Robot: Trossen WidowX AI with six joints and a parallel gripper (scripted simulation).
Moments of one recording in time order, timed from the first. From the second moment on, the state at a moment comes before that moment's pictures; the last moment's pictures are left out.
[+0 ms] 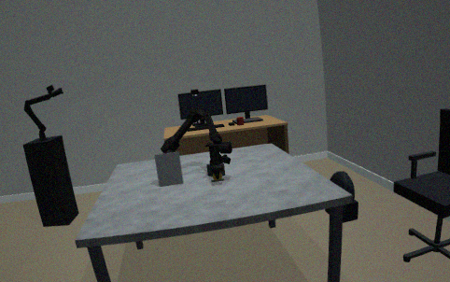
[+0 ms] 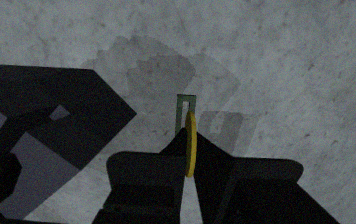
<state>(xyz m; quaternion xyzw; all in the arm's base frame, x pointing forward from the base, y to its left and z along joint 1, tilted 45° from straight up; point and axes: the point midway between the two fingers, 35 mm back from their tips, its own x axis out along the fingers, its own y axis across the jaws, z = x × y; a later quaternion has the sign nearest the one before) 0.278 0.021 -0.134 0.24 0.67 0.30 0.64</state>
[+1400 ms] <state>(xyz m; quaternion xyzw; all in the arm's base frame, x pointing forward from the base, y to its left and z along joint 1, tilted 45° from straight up) 0.285 -0.043 -0.069 0.24 0.67 0.30 0.64</state>
